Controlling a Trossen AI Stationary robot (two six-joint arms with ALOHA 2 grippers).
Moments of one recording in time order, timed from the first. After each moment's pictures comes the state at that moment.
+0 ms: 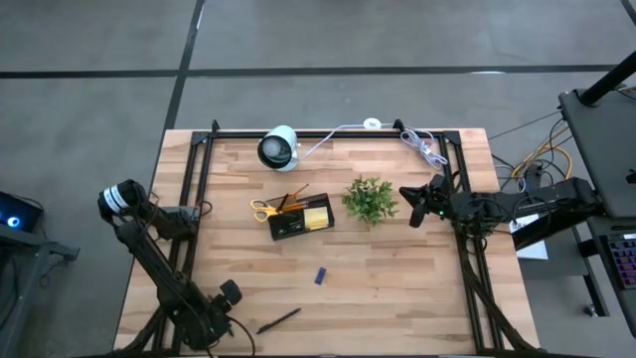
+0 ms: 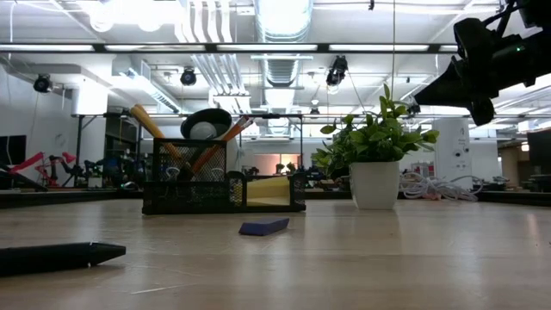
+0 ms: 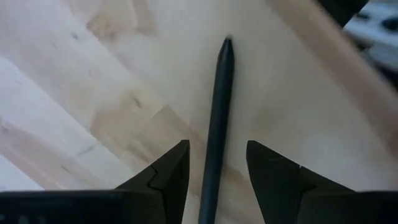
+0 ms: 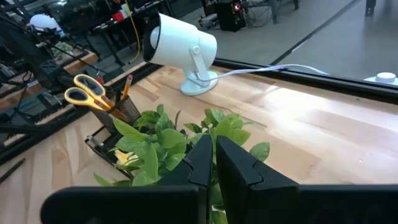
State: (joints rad) left arm -1.07 1.57 0.85 -0.54 -0.04 -0.27; right arm 0.15 0.45 0.20 -0.05 0.66 0.58
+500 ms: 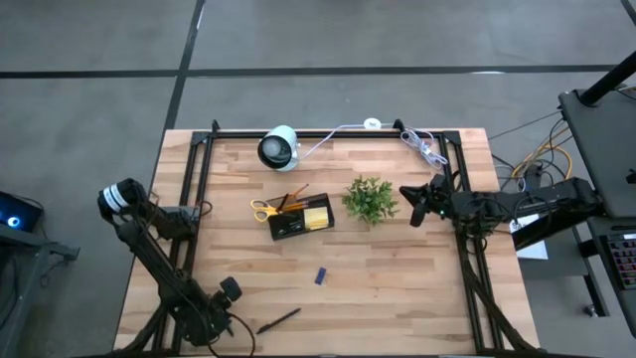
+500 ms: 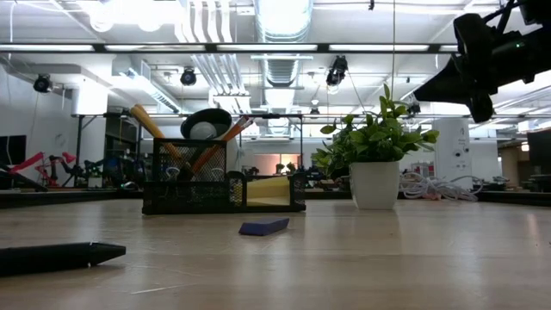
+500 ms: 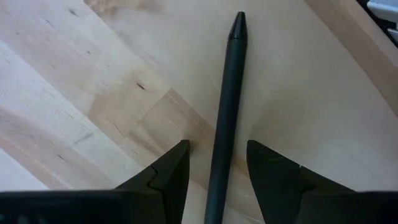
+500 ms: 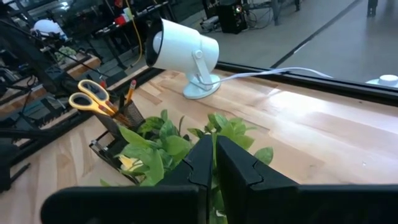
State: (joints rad) left arm -1.06 1.57 0.80 -0.51 -0.03 -0.28; right arm 0.15 0.45 0.21 -0.05 0.66 0.59
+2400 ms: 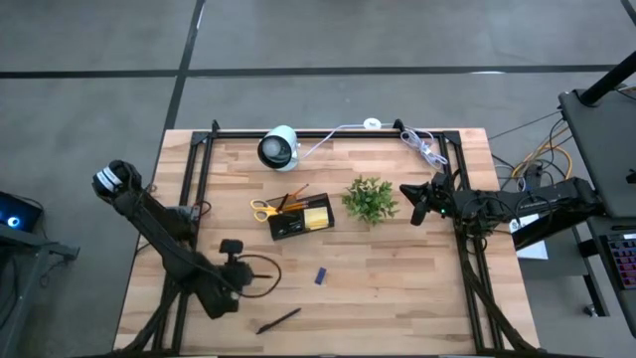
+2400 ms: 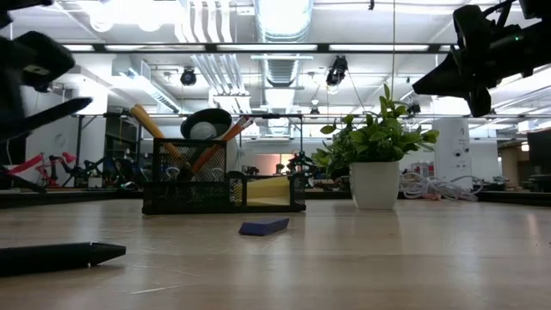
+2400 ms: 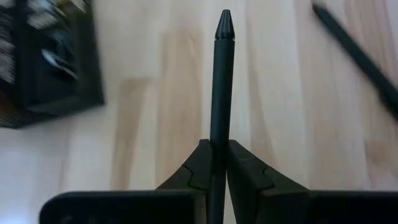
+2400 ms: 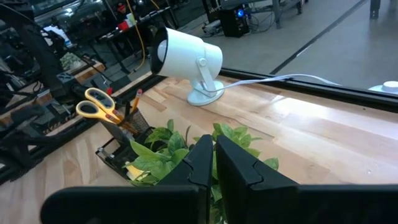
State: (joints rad) left arm -0.85 1.36 0.82 -0.68 -0.49 -0.76; right arm 0.15 0.45 0.24 -0.05 0.66 0.58
